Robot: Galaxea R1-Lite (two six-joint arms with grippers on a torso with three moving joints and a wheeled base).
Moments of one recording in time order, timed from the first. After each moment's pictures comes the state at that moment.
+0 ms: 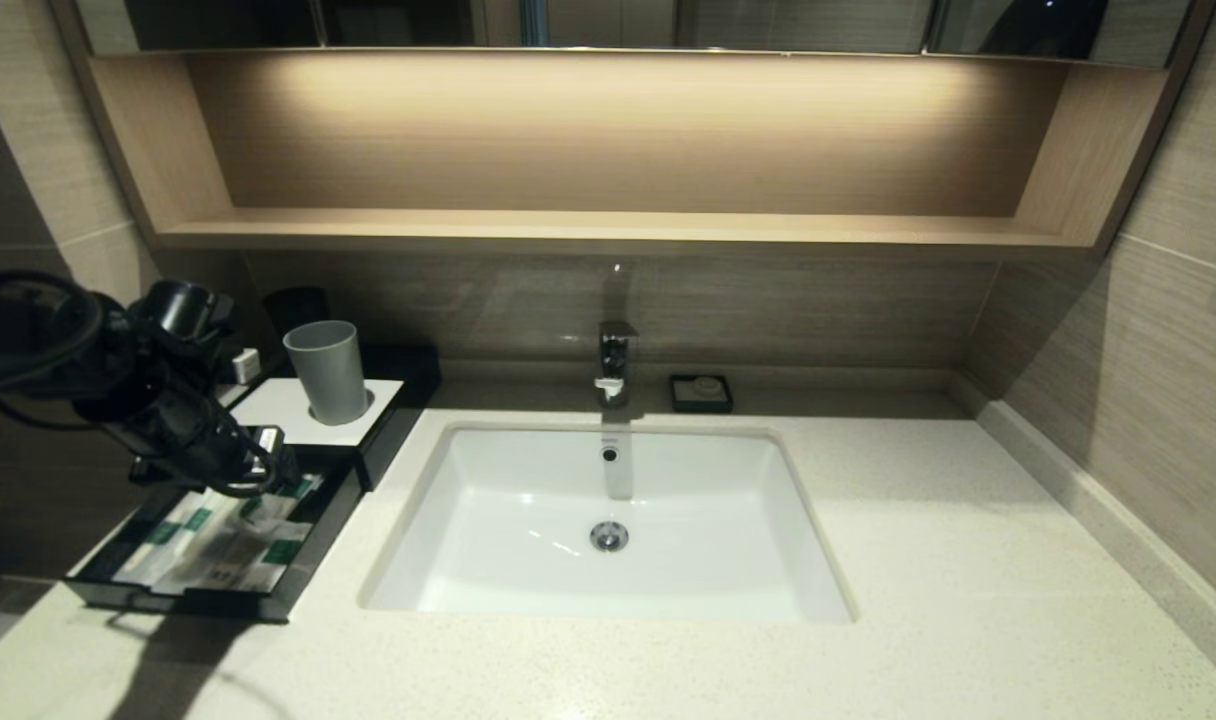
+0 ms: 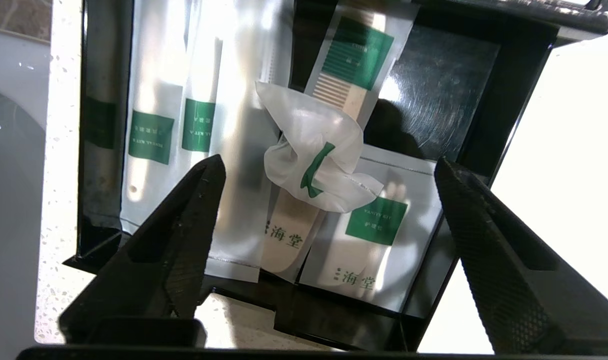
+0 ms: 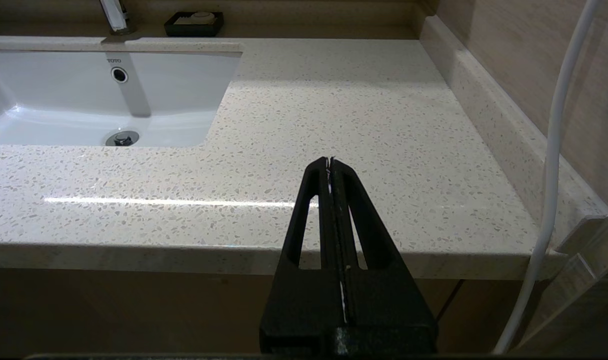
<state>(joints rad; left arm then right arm) 0.10 1.93 -1.36 0.47 0.10 -0.01 0.00 0.00 0.00 0.00 0.00 0.00</state>
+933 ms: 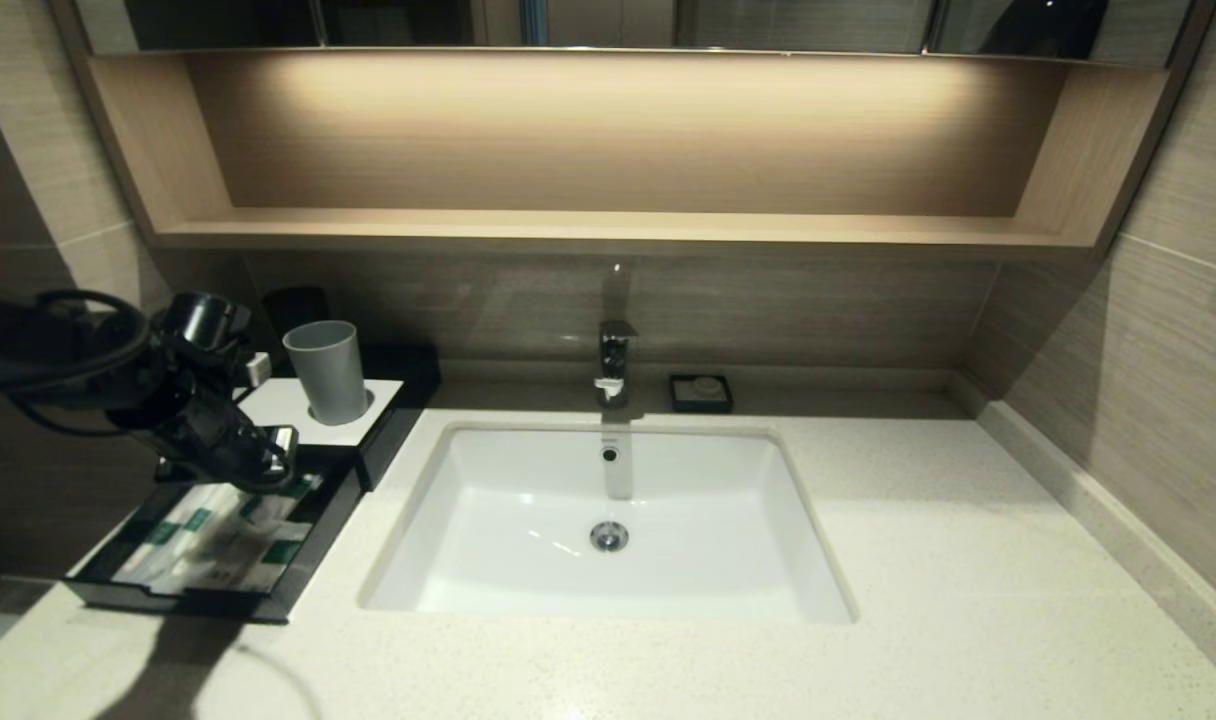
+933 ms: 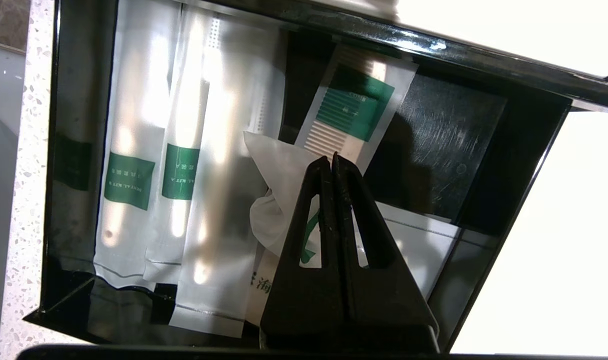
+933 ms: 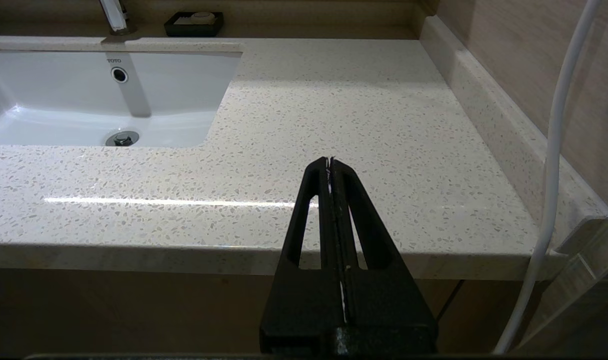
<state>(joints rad) 0.10 2.00 -1.37 0.37 0.10 -0.04 0.00 0.00 0.00 0.00 0.00 0.00</state>
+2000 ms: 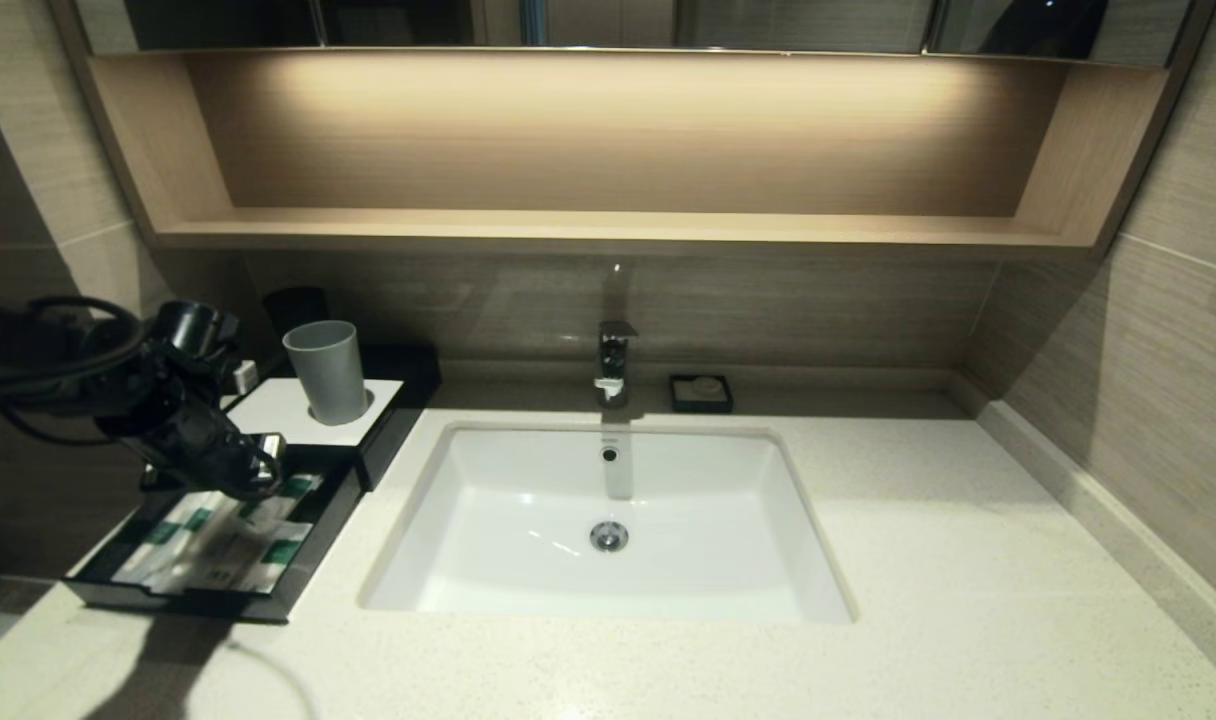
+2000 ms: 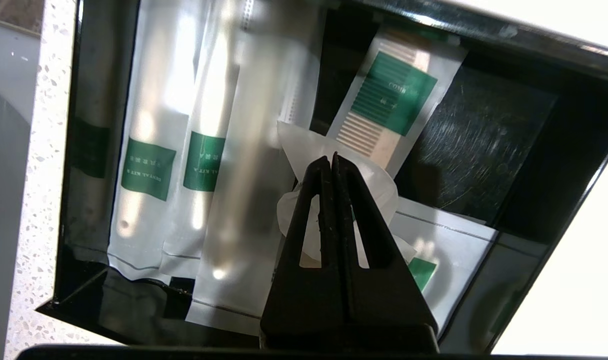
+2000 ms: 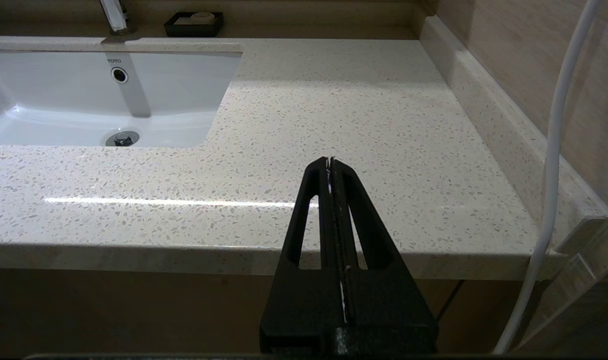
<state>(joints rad) 0.13 2.01 -1.35 0.37 0.11 -0.04 0.00 0.00 0.00 0.00 0.00 0.00</state>
